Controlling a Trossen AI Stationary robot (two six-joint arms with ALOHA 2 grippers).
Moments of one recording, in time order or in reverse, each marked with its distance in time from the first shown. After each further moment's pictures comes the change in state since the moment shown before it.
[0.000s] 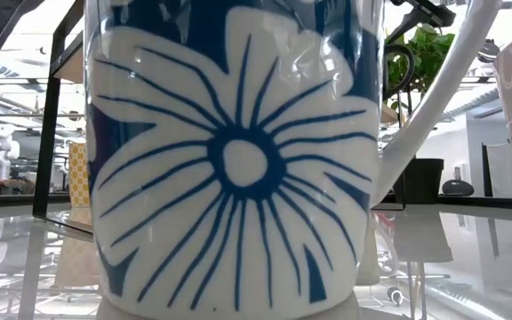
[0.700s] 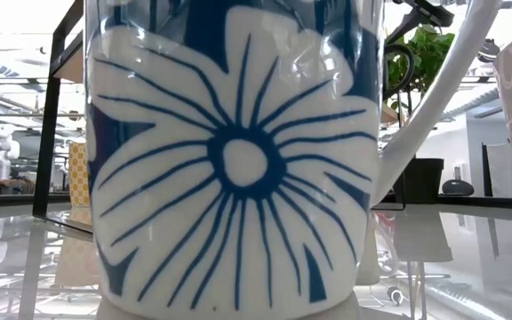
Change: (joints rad) left arm -0.199 -0.132 0.625 -0.130 0.040 -0.165; right arm 0.000 0.008 0.000 0.007 0.081 -0.012
